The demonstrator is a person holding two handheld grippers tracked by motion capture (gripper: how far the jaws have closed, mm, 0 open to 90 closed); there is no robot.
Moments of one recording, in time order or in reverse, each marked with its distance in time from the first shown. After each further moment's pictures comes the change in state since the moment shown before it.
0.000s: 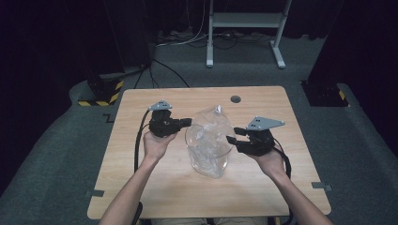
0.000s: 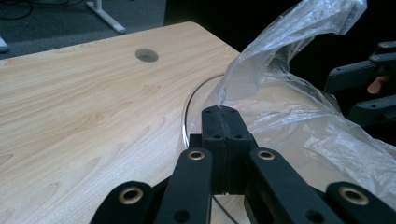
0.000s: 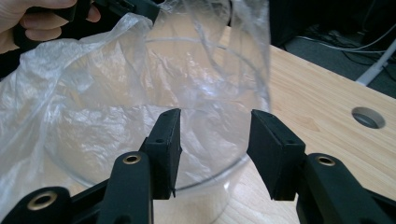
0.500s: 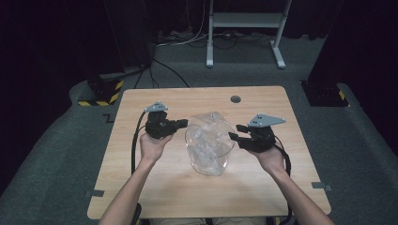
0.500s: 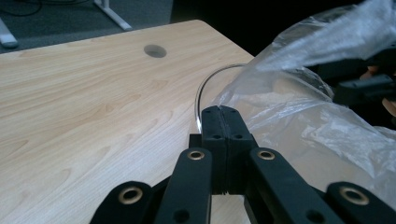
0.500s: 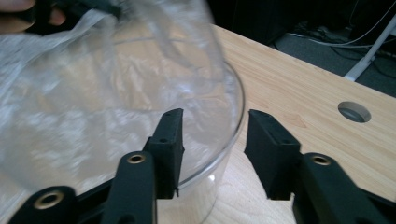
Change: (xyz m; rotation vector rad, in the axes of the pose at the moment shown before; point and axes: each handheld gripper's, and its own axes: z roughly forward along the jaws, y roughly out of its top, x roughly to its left) left arm 0.004 -0.009 -0.012 -0.003 0.025 -0.019; right arm -0.013 -0.001 0.007 0.000 -0.034 0.031
